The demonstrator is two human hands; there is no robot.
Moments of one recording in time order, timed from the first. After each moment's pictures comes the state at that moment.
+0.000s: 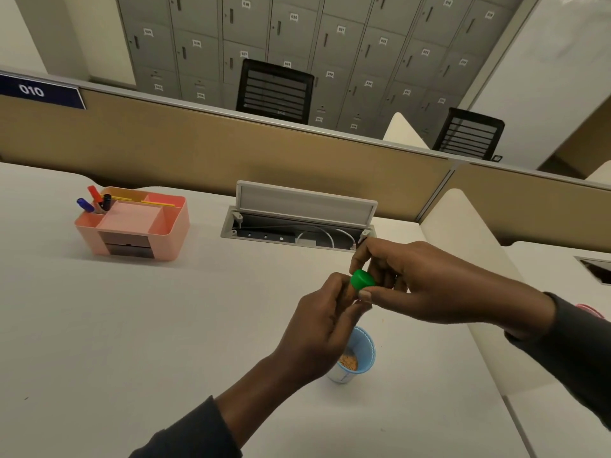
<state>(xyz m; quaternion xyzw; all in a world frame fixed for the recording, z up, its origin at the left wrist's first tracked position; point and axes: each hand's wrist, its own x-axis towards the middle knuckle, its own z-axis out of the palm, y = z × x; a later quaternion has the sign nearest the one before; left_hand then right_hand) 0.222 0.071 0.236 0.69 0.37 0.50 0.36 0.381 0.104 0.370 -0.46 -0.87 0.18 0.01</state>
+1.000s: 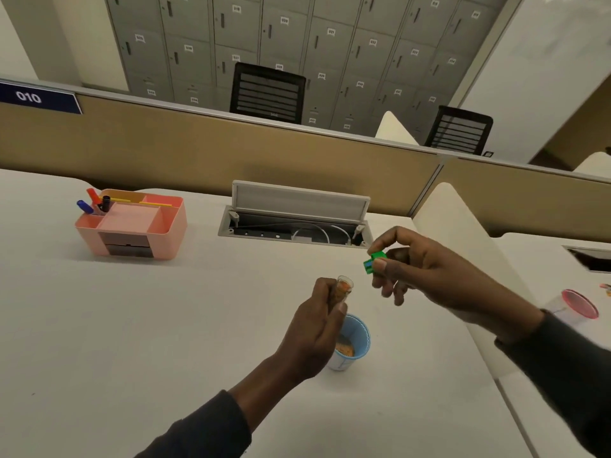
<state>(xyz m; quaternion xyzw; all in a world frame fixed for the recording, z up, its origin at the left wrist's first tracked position) 0.231 0.066 0.183 0.68 0.38 0.49 0.38 0.414 0.089 0.341 -0.50 -0.68 0.47 0.25</state>
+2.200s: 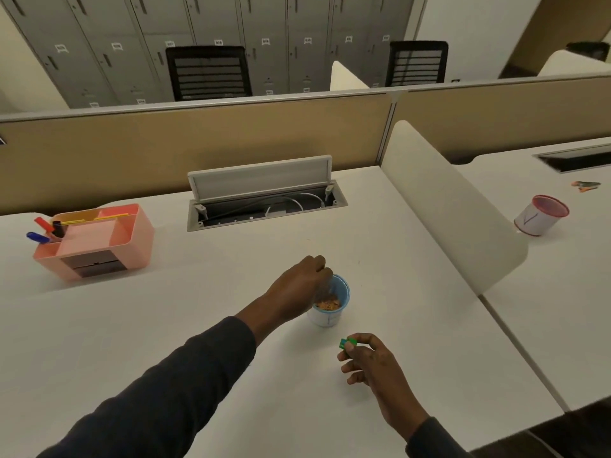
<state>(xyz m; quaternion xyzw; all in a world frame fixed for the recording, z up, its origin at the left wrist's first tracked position) 0.257 0.117 0.149 0.94 0.31 0.08 0.07 0.414 -0.052 0.081 -0.63 -0.28 0.57 0.45</state>
